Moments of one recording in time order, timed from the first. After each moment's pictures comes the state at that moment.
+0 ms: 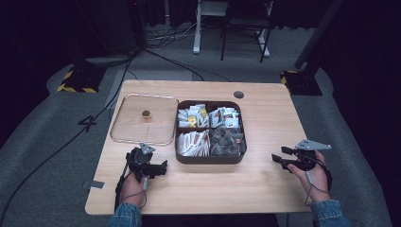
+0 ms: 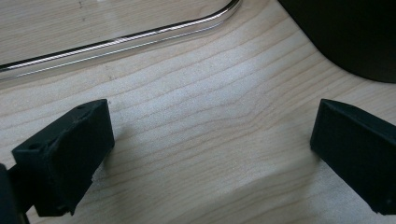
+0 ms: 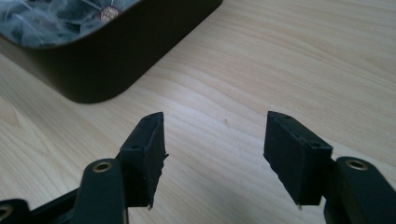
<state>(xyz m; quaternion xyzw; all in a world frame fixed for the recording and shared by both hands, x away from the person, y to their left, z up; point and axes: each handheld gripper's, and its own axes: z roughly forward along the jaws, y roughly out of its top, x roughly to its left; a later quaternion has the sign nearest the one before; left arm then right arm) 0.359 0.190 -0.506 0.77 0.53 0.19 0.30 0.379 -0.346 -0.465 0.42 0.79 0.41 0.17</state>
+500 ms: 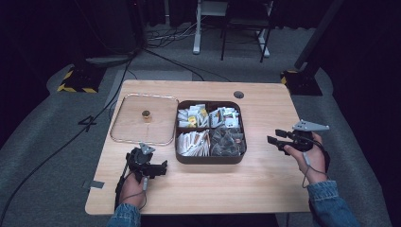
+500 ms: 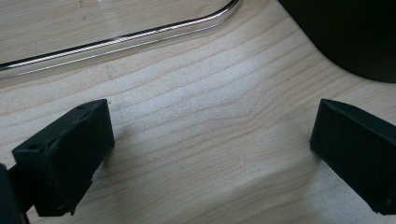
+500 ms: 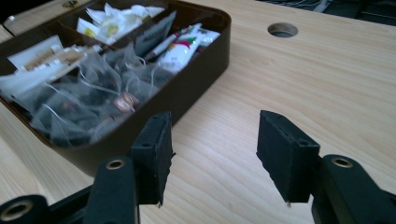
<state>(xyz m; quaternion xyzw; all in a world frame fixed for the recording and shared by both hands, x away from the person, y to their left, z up) 0.358 0.190 -0.506 0.77 0.53 0.19 0.30 0.415 -0.323 -0.419 0.40 0.78 0.44 0.17</state>
